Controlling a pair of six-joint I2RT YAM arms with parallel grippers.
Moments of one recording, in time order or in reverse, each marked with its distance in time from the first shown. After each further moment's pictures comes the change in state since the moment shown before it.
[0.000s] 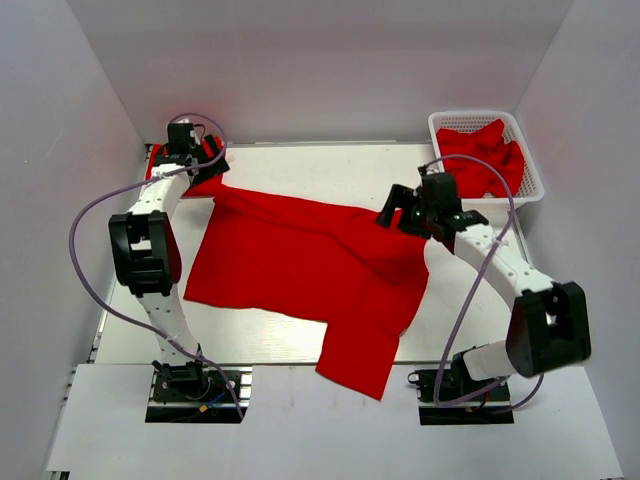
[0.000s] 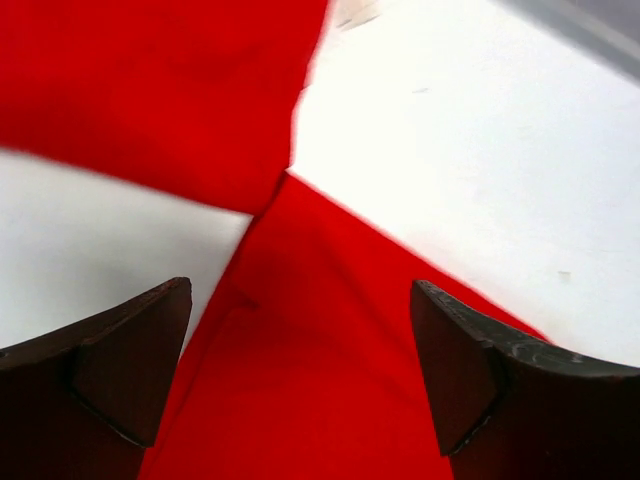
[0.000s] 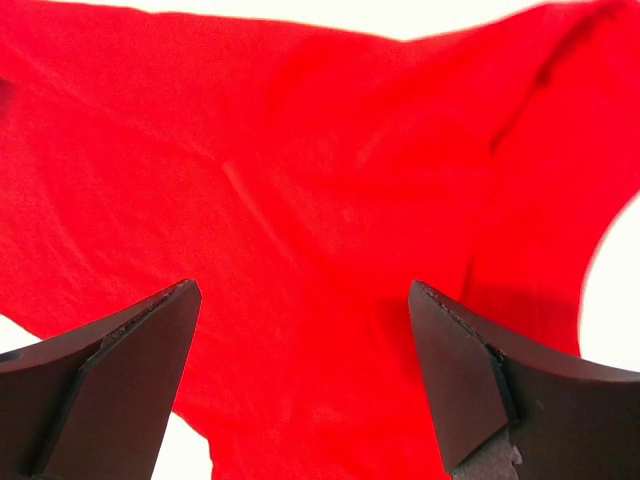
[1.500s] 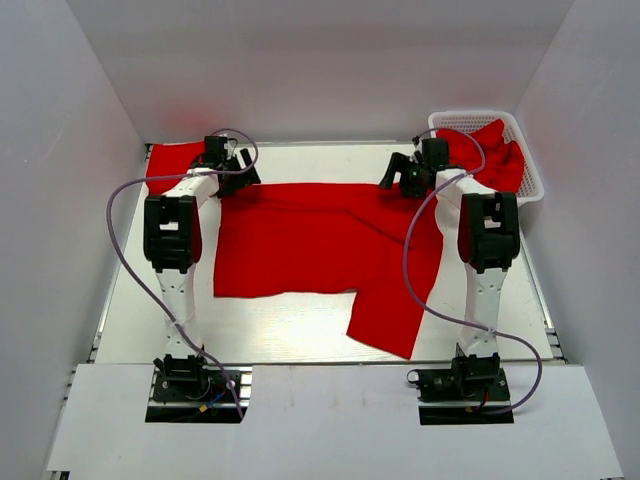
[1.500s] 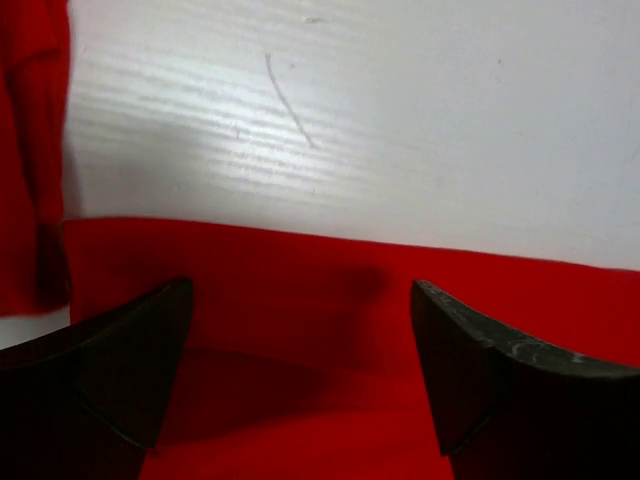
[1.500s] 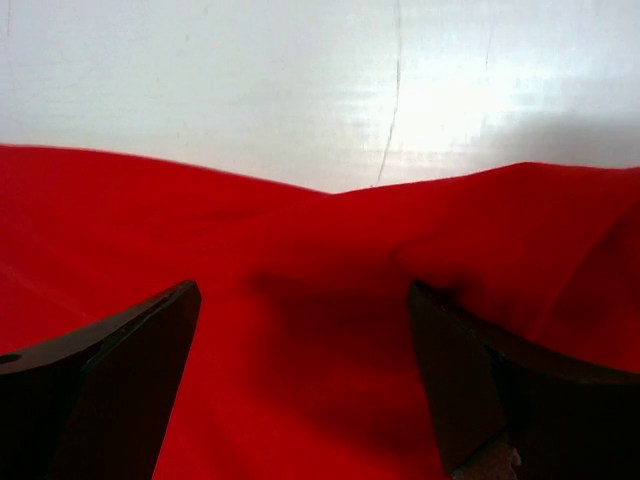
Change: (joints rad) left arm -0.093 0.277 0.090 0.130 0.126 -0.012; right arm -0.199 0.835 0.651 0.090 -0.180 -0.165
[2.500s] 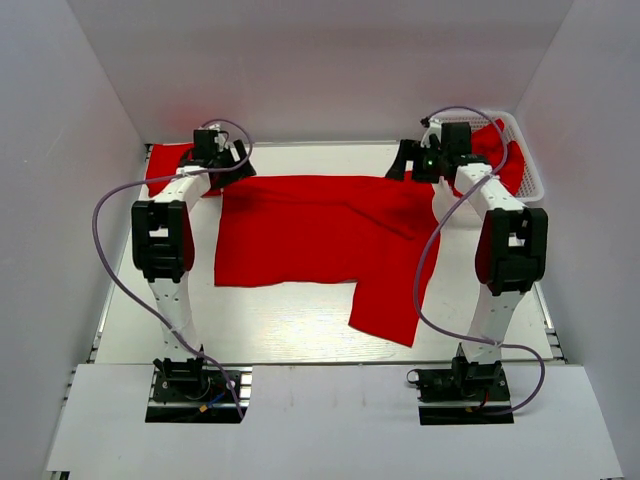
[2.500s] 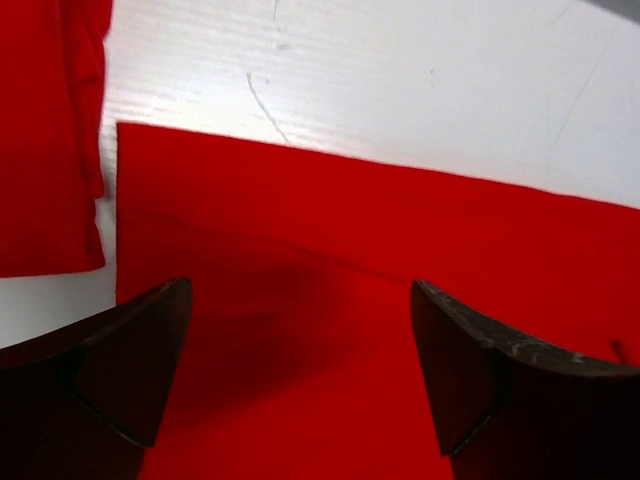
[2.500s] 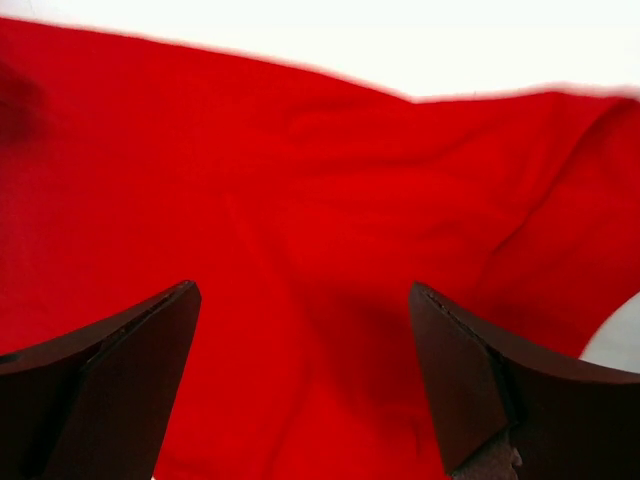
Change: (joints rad) left arm 0.012 -0.124 -0.042 0.016 0.043 0.029; right arm -0.031 -0.251 -0.024 -0.107 -0.137 -0.190
